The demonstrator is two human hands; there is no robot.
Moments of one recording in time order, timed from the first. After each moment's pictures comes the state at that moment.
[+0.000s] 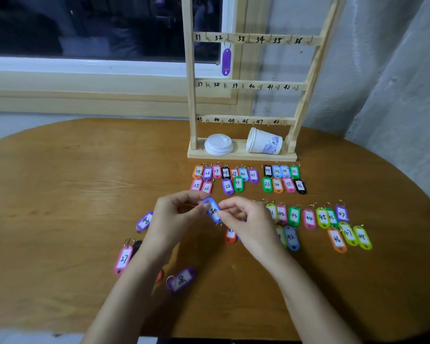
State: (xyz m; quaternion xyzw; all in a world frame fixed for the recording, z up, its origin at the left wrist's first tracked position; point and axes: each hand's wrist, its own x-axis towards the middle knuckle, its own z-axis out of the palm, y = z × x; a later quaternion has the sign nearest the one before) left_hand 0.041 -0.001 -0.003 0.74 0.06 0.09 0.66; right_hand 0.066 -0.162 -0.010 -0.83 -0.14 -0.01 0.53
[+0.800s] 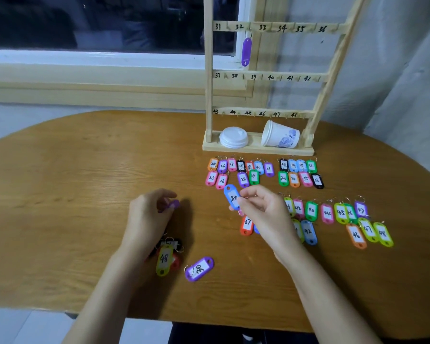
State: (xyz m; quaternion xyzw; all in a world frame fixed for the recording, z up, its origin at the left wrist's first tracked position) left_hand 0.021 0.062 -0.015 0.91 0.12 0.19 0.34; right_hand 0.059 -0.156 -0.004 -0.77 -0.09 0.04 0.63
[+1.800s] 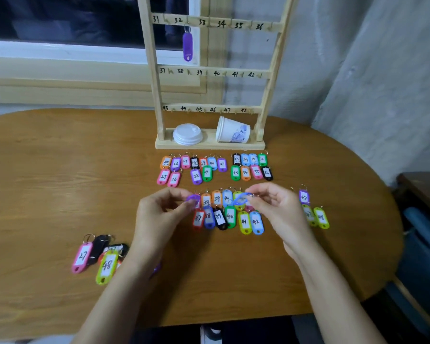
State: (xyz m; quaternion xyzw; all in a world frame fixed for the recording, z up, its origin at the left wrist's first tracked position) left_hand 0.035 -0.043 -0.013 0.72 0.07 0.11 0.68; right_hand 0.063 -0.256 0.001 -0.78 -0.04 -0.03 0.62
